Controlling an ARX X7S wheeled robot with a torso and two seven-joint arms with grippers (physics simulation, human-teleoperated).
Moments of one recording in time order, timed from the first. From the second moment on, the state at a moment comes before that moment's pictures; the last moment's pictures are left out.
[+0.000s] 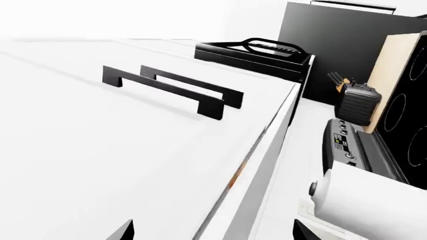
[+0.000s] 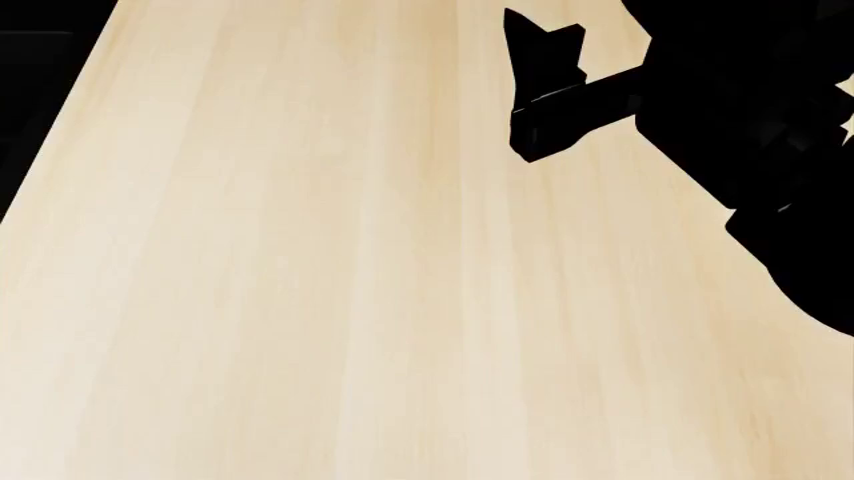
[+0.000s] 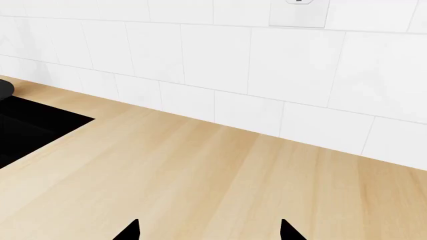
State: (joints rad) left arm -2.16 -0.28 0.74 -0.51 -0.51 0.38 0.68; right arm 1.39 0.75 -0.51 -0.46 1.58 0.86 0.68
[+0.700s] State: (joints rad) left arm -2.16 -0.20 0.84 -0.61 -0.48 0.48 0.74; right arm 1.38 0.75 -0.52 -0.46 1.57 0.85 0.68
